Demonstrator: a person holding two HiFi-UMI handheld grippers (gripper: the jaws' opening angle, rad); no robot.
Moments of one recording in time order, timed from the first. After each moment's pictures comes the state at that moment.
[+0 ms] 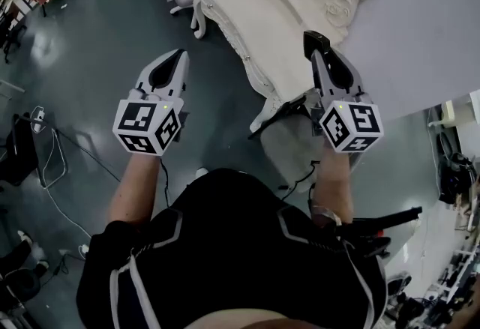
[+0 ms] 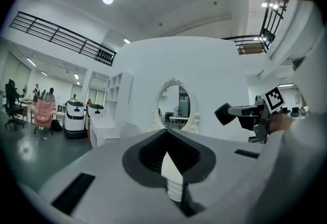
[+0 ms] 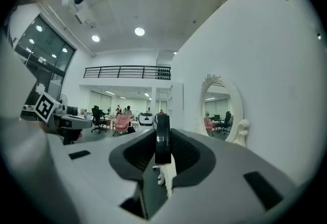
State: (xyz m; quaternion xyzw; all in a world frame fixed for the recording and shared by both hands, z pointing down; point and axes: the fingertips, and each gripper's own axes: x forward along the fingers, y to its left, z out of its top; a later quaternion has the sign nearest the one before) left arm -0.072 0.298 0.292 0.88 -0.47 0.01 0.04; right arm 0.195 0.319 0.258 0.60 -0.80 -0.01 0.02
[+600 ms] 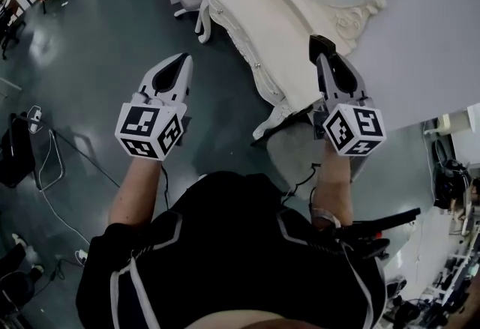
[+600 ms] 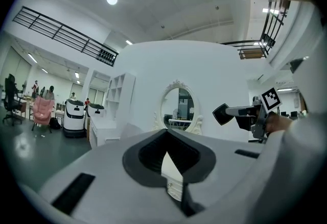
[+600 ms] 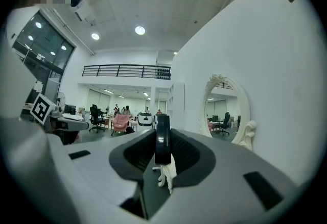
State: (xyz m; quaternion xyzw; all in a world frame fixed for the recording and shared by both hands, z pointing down) left arm -0.128 0.283 0.296 0.89 -0.46 -0.01 0.05; right arm 0.141 0.298 0.253 0.60 -0.80 -0.01 0.03
